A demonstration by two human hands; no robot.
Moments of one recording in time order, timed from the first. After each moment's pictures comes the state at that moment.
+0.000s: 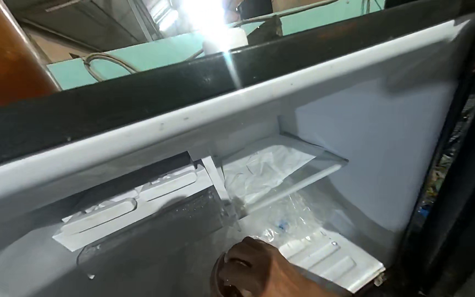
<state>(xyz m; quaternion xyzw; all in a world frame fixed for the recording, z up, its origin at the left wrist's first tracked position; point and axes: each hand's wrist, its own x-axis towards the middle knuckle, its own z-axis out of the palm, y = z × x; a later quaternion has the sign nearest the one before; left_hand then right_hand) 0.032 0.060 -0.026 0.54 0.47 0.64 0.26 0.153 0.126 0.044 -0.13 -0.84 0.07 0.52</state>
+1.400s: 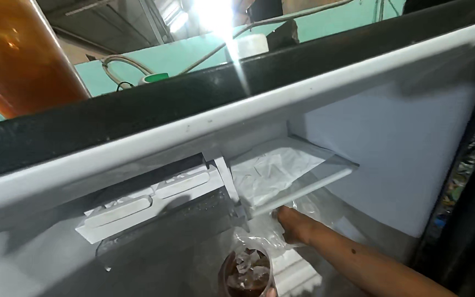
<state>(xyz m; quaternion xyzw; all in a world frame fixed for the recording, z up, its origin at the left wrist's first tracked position) 0.039 0.070 -0.016 0.54 0.53 0.62 0.22 0.198 0.239 0.030 -0.47 -0.85 0.23 -0.03</state>
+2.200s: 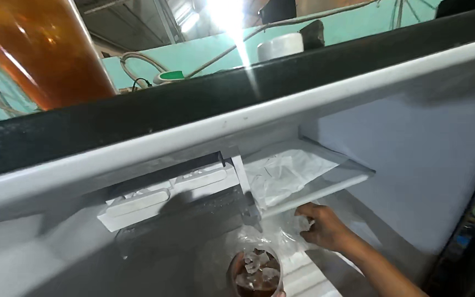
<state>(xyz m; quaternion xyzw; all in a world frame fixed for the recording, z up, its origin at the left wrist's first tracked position) 0.038 0.069 -0.016 0.55 0.51 0.62 0.20 0.249 0.217 0.023 -0.42 -0.81 0.28 0.31</state>
